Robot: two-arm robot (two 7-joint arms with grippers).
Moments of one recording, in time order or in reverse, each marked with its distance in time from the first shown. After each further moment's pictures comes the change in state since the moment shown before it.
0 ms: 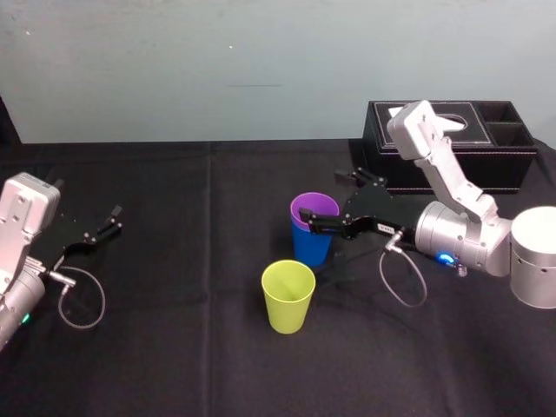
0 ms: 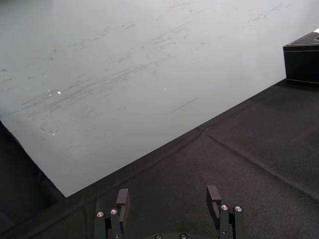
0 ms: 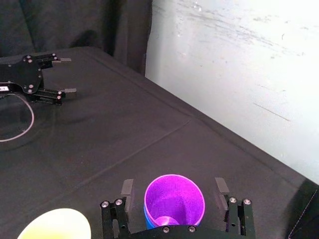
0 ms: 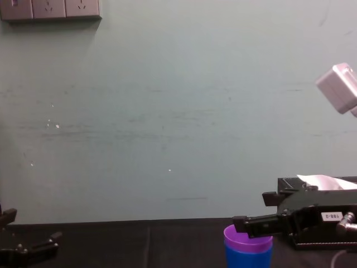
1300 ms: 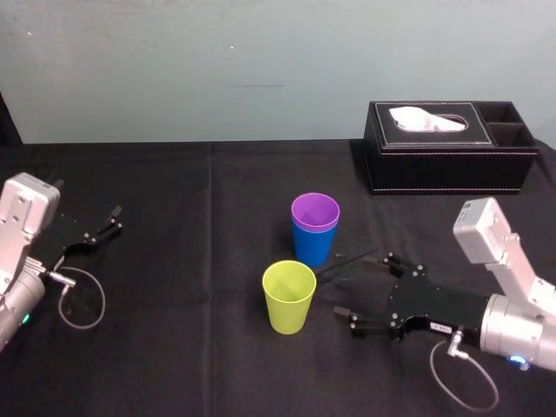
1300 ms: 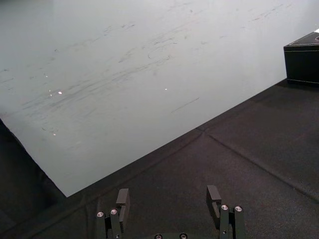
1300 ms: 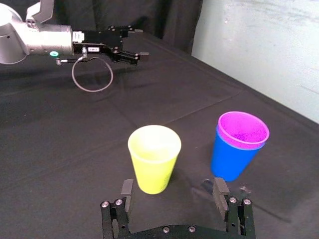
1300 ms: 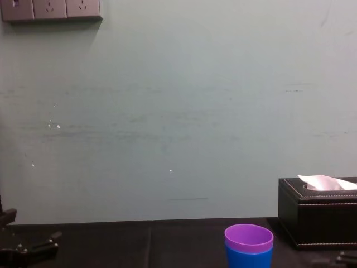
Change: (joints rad) left arm 0.000 0.000 0.000 0.000 0.000 0.000 0.000; right arm -0.320 0.240 0.074 -0.245 0.100 -0.125 0.090
